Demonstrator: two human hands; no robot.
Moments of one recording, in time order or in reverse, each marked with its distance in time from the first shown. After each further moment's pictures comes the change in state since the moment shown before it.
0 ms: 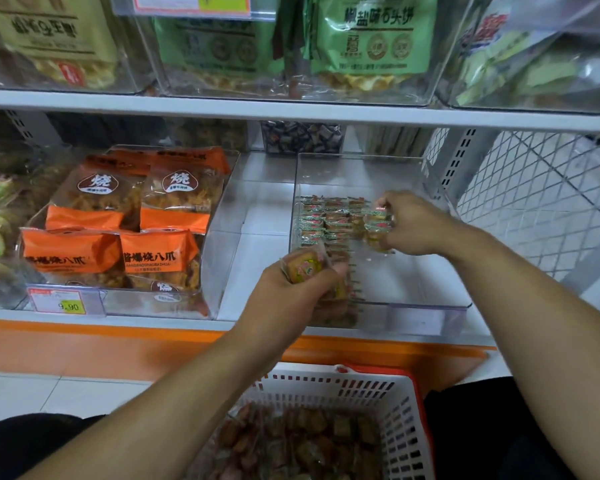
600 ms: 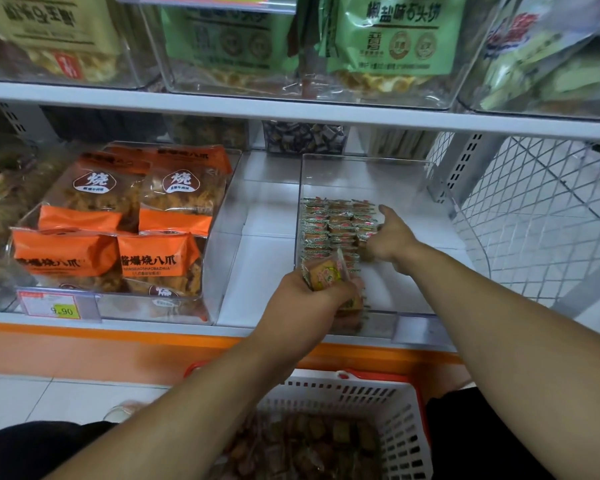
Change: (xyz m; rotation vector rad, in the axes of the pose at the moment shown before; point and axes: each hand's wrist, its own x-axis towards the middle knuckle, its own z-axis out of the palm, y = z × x) left_hand 0.013 -0.010 0.006 0.013 -0.059 -0.053; right_hand 0.059 0.014 0.076 0.560 0.106 0.332
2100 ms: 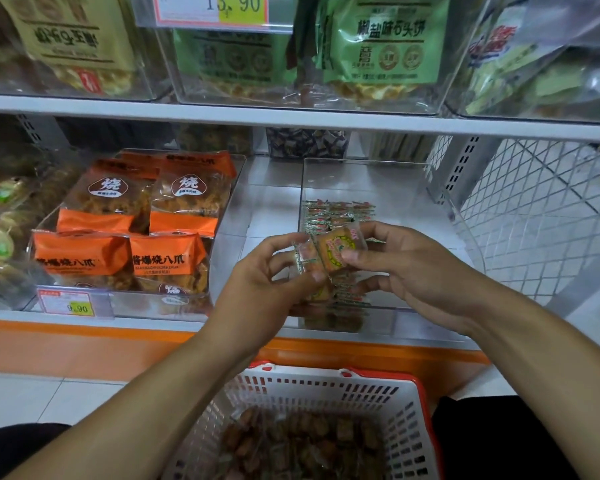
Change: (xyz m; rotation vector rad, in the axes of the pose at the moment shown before) left_hand -0.027 0.027 -0.034 0.069 0.008 0.231; right_hand -0.168 -0.059 -0.045 0.608 -0.513 -0.202
